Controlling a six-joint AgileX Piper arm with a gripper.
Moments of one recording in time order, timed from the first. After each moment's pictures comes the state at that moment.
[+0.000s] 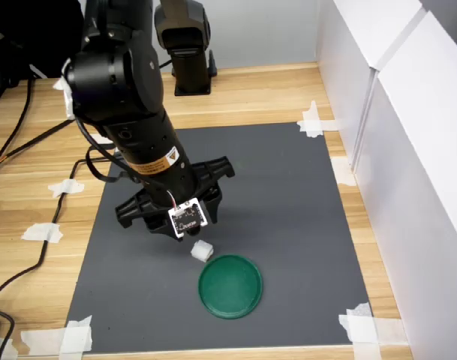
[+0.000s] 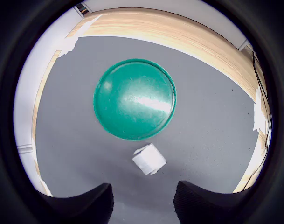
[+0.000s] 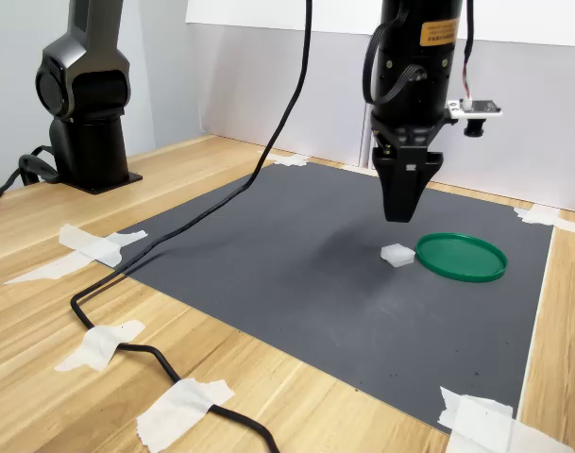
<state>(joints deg) 2.5 113.8 -93.6 7.1 64.1 -25.4</state>
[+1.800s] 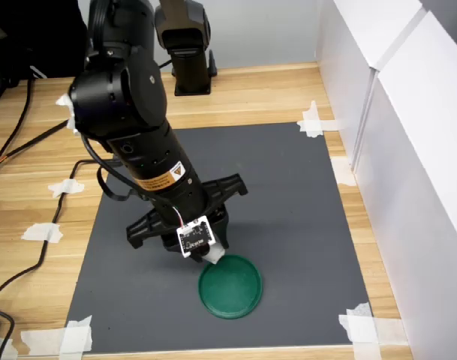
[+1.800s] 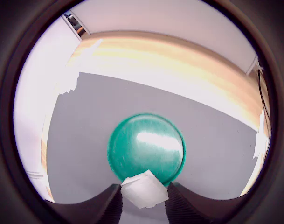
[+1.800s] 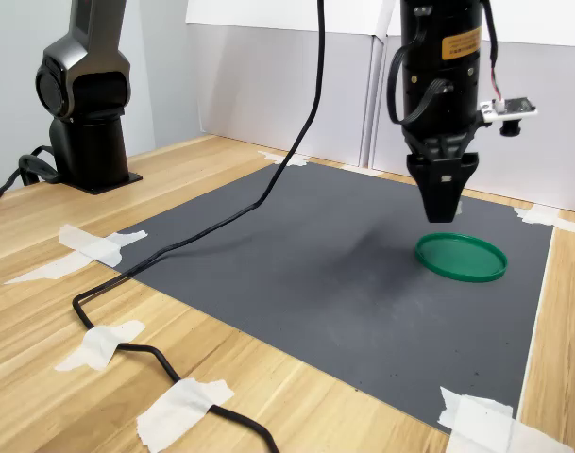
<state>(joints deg) 3.2 115.8 -97.1 15.0 56.4 -26.0</state>
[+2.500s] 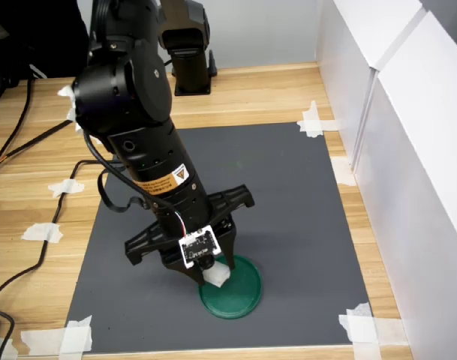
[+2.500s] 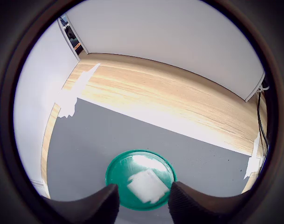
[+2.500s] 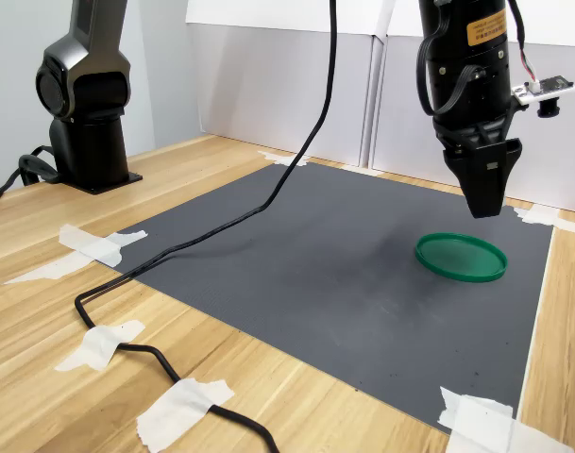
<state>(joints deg) 3.5 116.1 -97.8 16.1 50.8 -28.0</state>
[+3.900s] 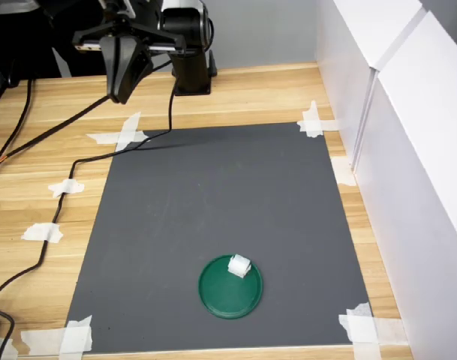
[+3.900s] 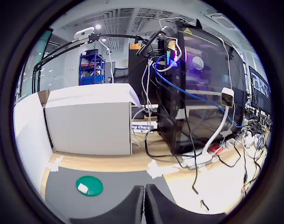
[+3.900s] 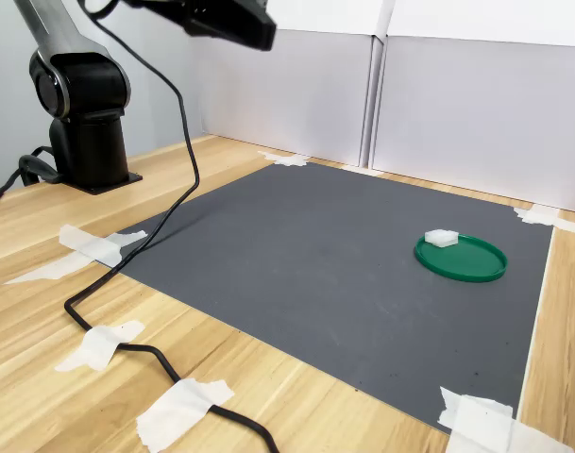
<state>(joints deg) -2.5 44.2 -17.2 23.2 -15.2 -23.3</state>
